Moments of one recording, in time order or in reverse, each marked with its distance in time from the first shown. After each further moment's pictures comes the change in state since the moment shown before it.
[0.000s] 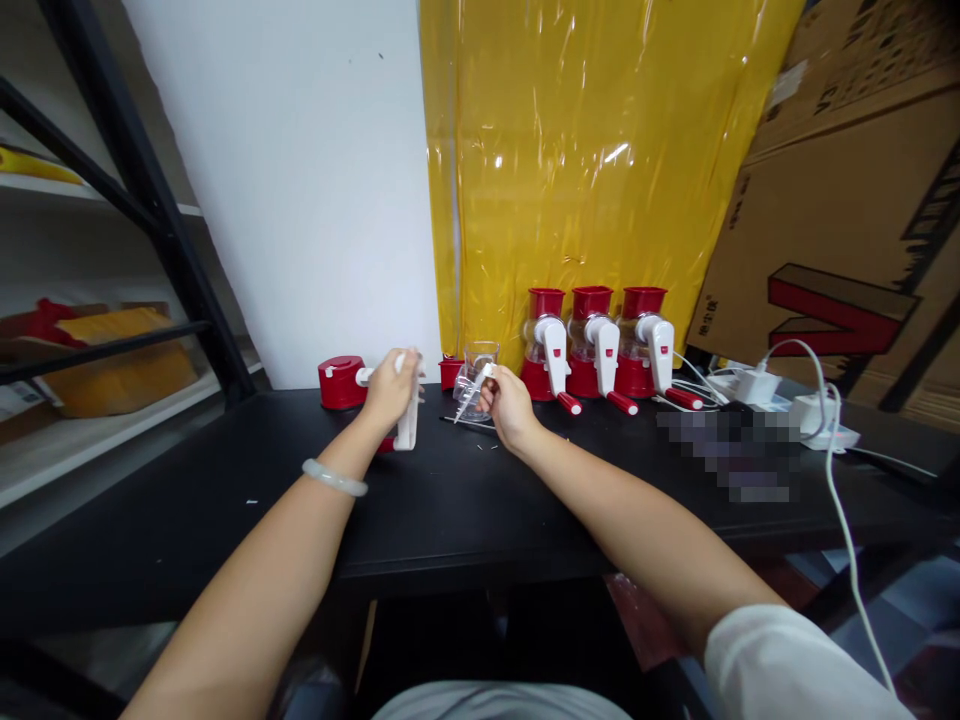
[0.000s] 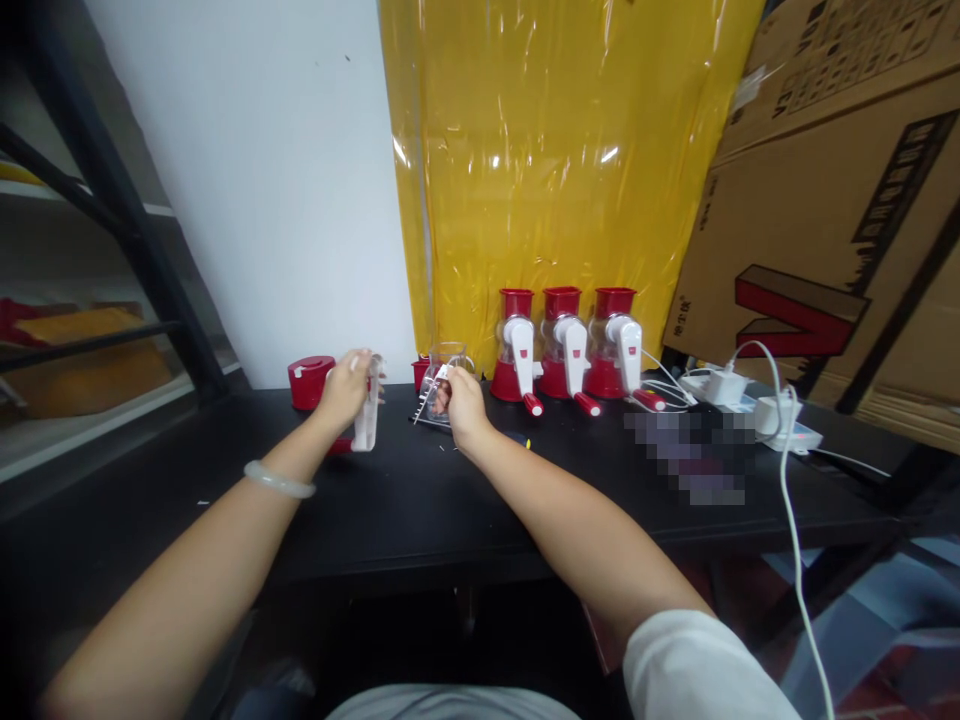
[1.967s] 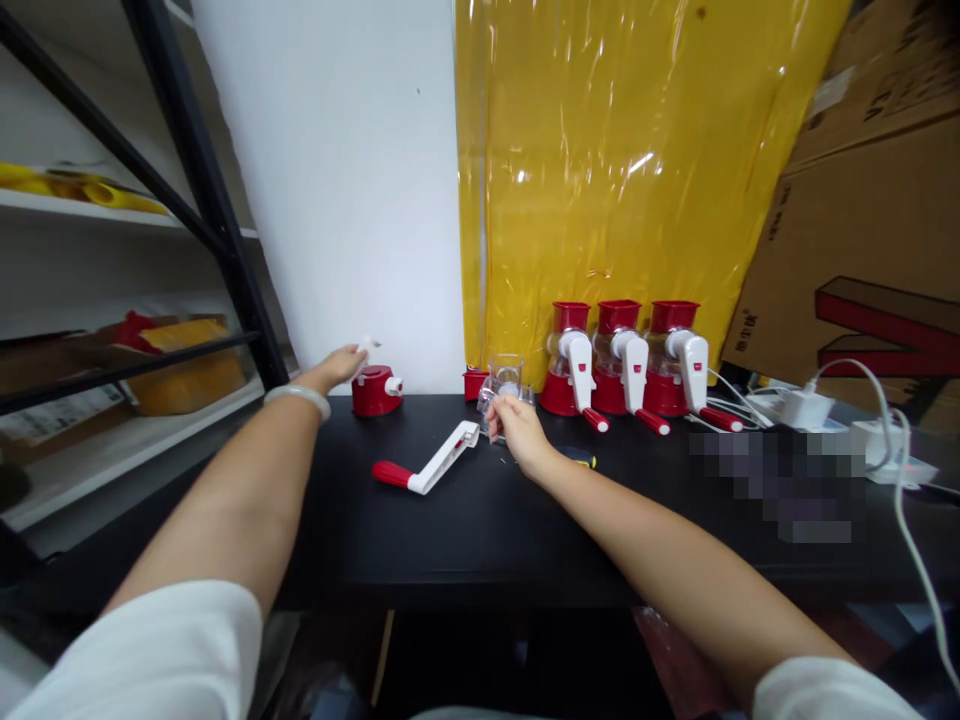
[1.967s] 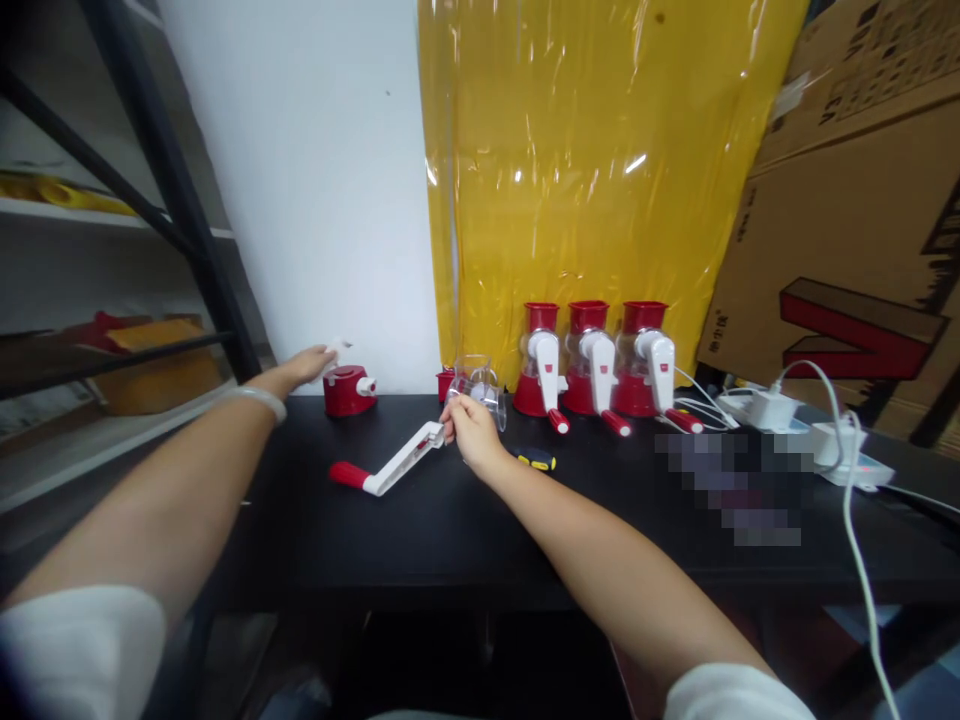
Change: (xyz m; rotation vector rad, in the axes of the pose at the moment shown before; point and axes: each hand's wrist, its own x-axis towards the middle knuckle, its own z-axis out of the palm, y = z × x) left_hand 0.109 -0.056 -0.130 0.575 0.063 0.125; right_hand -0.016 0.013 0.004 -0.337 -0.134 0.008
